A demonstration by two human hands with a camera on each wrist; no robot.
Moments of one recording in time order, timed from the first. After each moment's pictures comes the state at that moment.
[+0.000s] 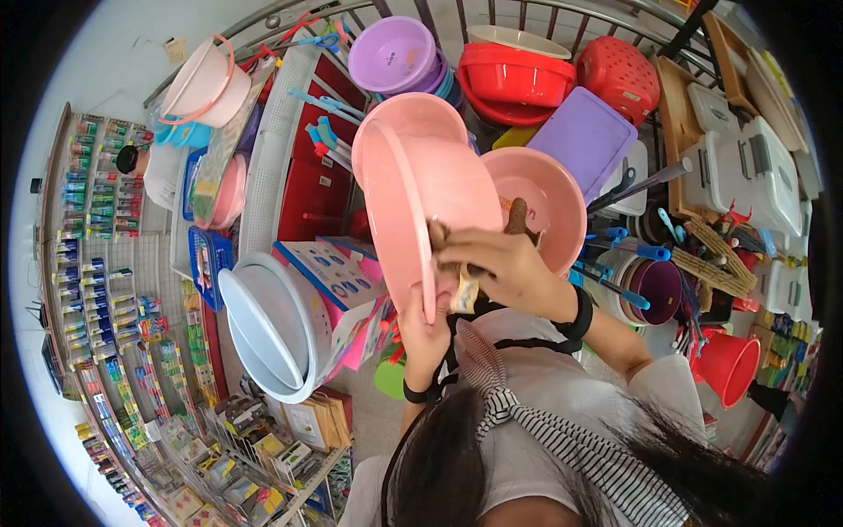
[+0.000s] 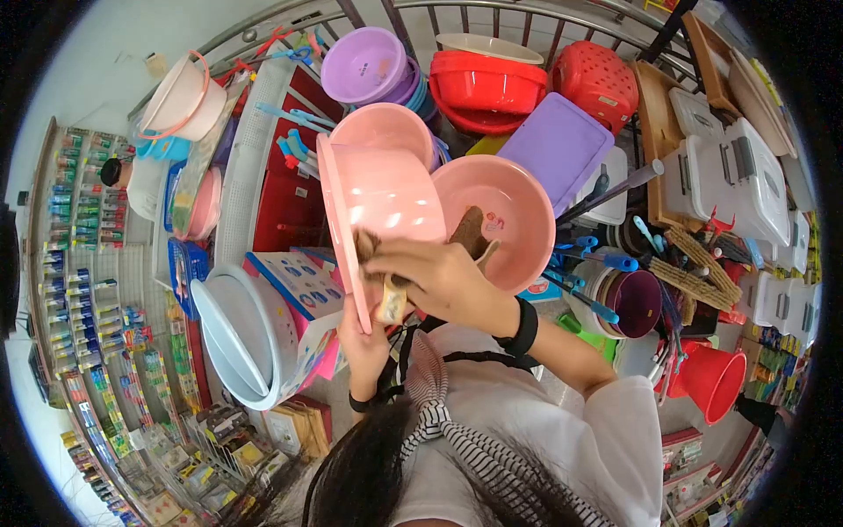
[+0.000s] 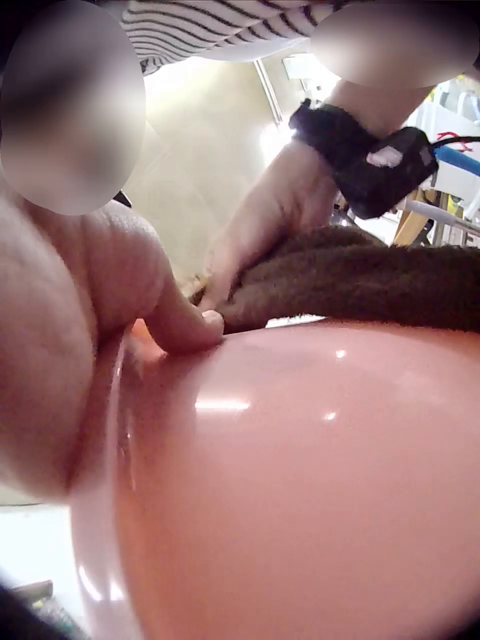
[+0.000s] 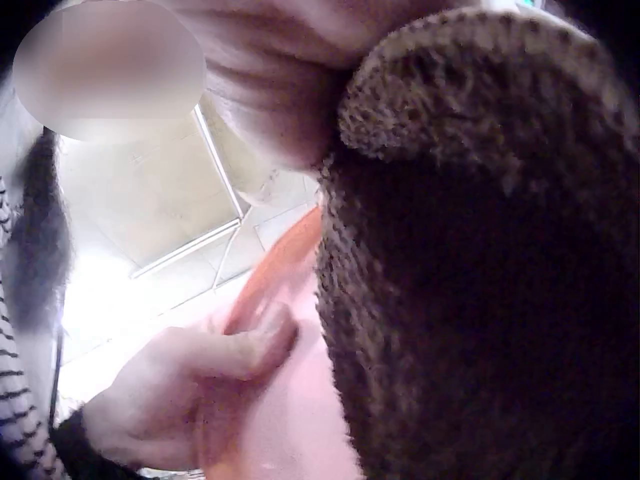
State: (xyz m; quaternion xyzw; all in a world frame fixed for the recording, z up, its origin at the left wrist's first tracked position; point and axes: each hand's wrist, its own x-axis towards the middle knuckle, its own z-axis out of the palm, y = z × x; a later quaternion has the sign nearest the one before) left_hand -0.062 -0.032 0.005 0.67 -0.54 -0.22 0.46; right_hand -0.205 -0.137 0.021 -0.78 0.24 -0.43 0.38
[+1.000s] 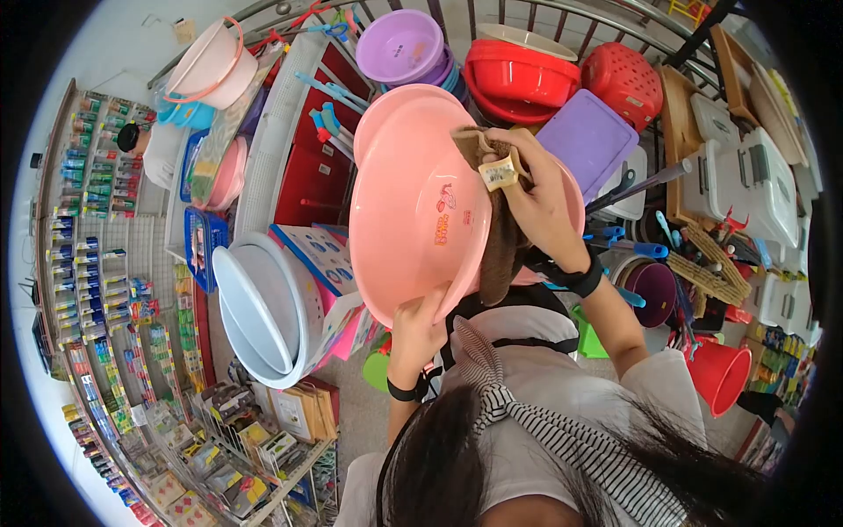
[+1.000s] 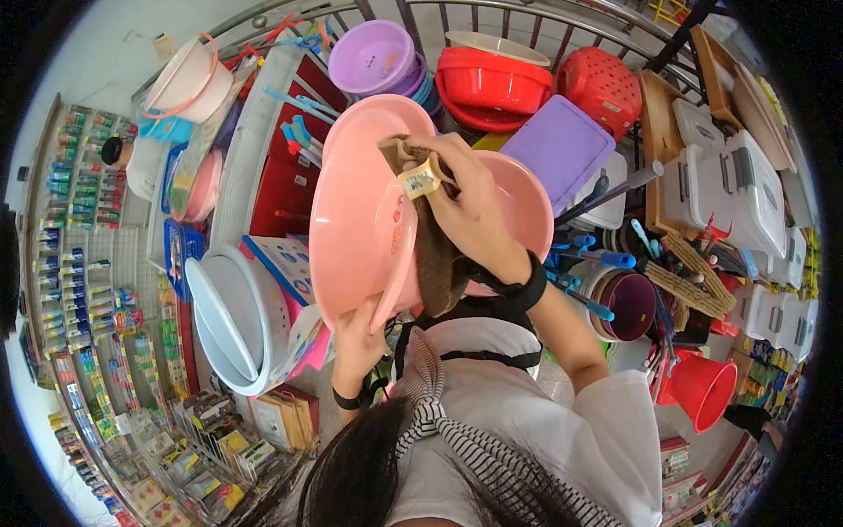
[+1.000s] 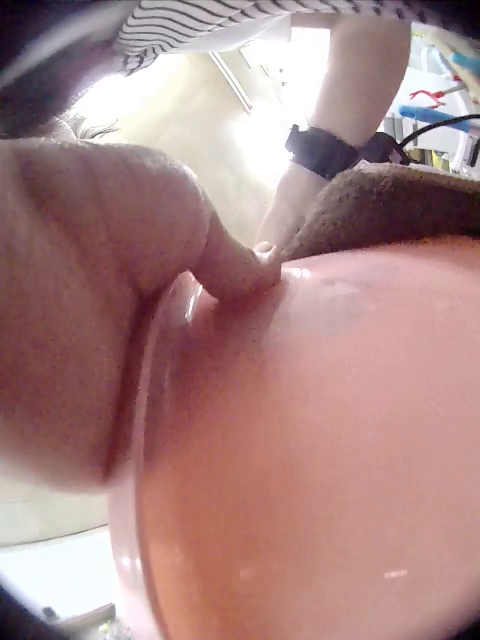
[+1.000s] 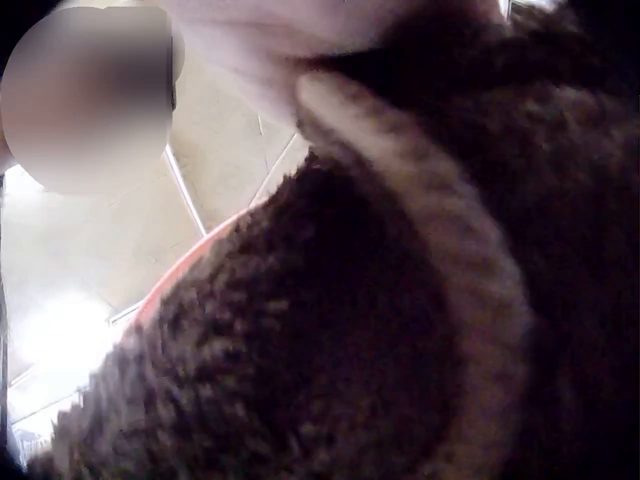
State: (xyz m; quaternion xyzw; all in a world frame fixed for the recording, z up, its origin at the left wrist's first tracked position) left_hand -0.042 -0.009 0.009 0.63 -0.67 -0.23 0.33; right_hand -0.210 -0.180 0.038 -0.67 0.33 -0.52 0.41
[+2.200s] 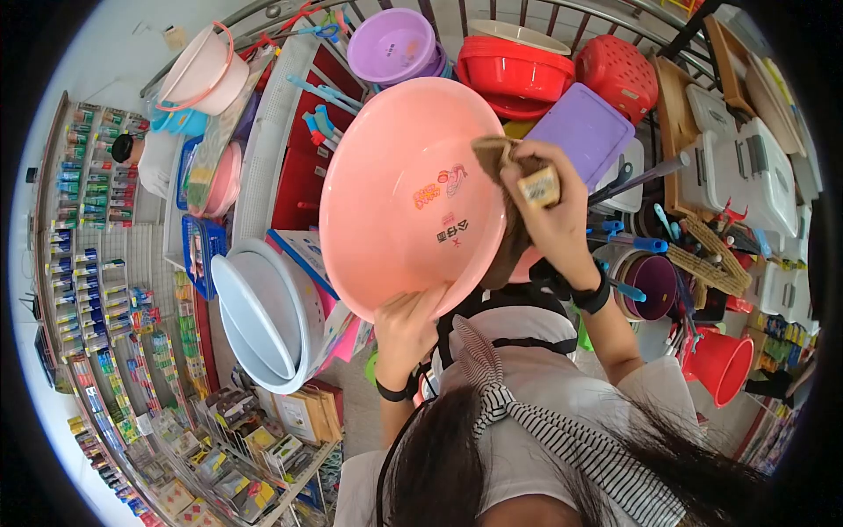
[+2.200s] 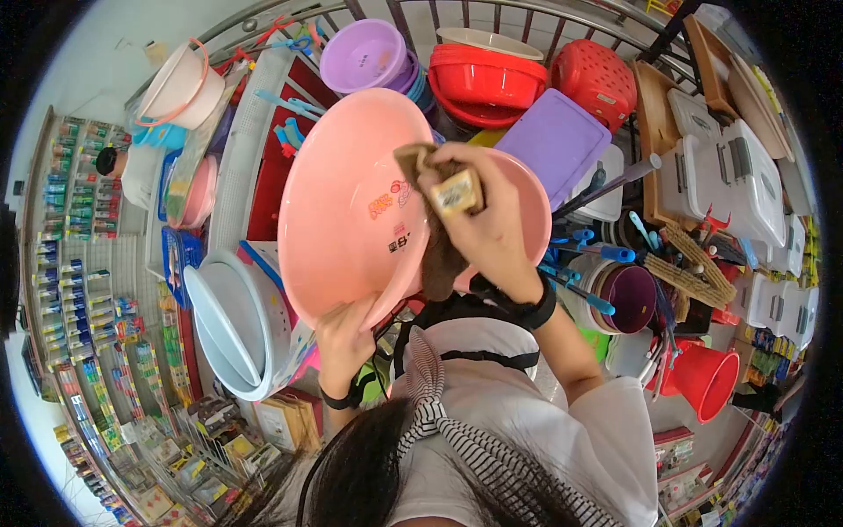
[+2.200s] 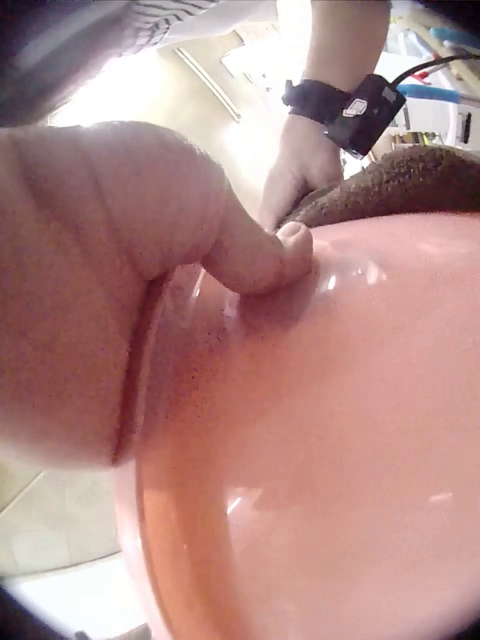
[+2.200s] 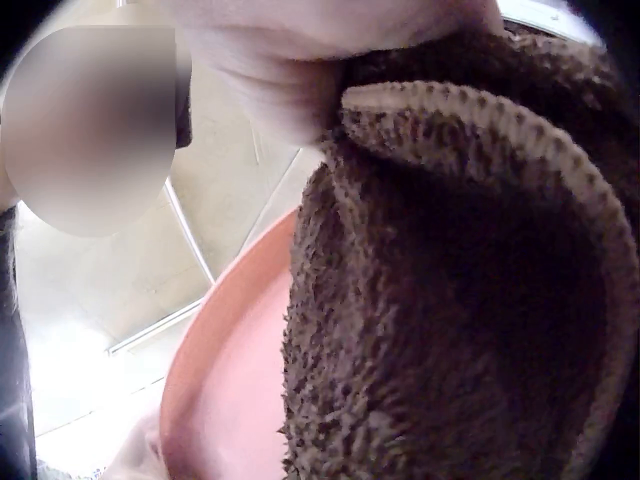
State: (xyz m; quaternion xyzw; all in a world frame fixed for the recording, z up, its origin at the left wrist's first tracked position) left_hand -0.032 -0.025 0.033 0.58 -0.74 -0.12 0.32; right_hand -0.219 -0.160 0.045 -0.61 0.40 -0.56 0.38
